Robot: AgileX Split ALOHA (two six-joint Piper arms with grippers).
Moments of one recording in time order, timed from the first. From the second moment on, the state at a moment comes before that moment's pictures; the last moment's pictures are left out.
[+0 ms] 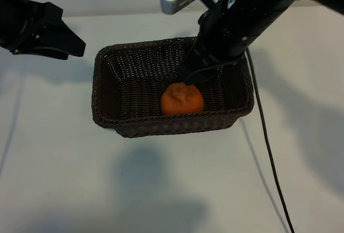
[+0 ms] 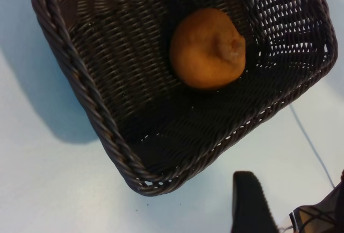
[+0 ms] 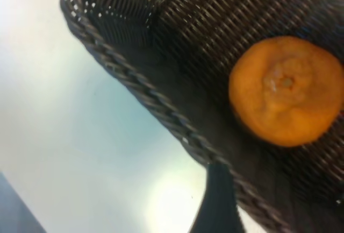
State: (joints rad) left arm -0.01 1.52 -1.31 -0.65 1.18 0.36; right arm 0.46 1.75 -1.50 0.33 1.01 -0.30
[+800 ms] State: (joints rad) left arm -0.01 1.52 -1.31 -0.65 1.18 0.36; right arm 0.46 1.71 -1.51 0.30 1.15 -0.30
